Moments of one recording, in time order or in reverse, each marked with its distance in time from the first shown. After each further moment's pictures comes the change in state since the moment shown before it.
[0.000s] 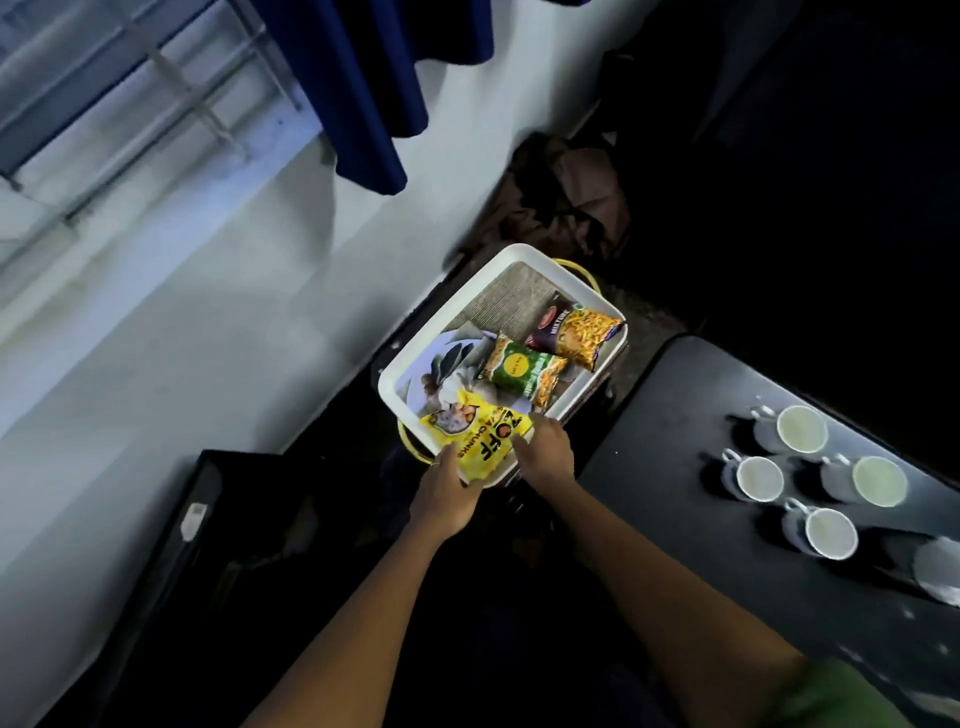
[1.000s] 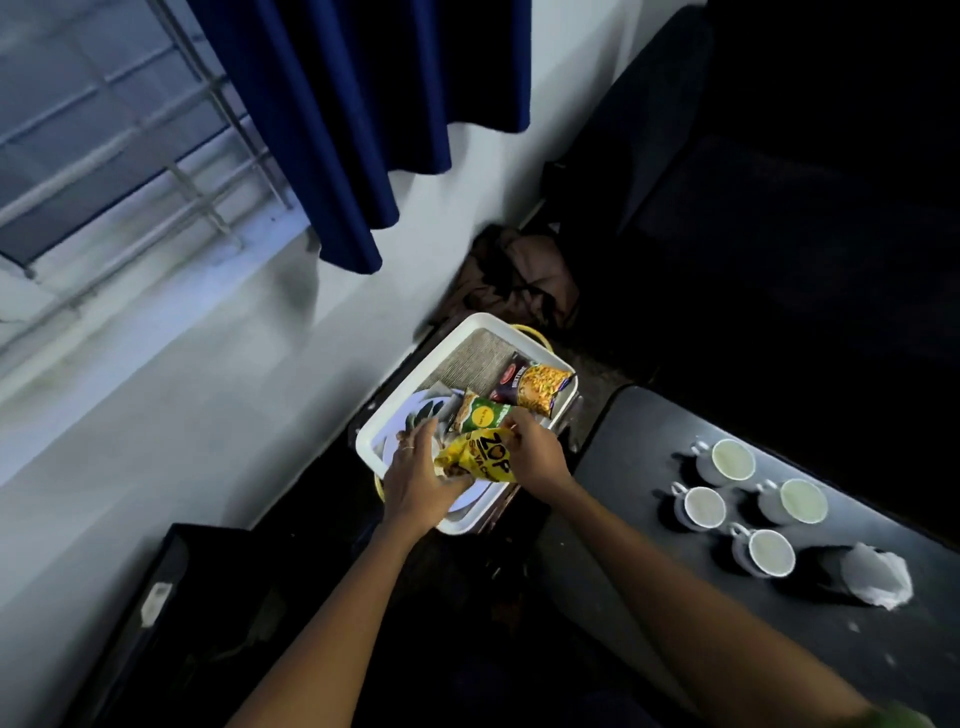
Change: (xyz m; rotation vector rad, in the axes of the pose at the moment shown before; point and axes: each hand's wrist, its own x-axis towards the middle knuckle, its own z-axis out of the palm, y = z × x) left_hand -0.012 0.038 -0.046 0.045 0.328 0.265; right_hand -0.026 -0.031 -0.062 0.063 0.137 -0.255
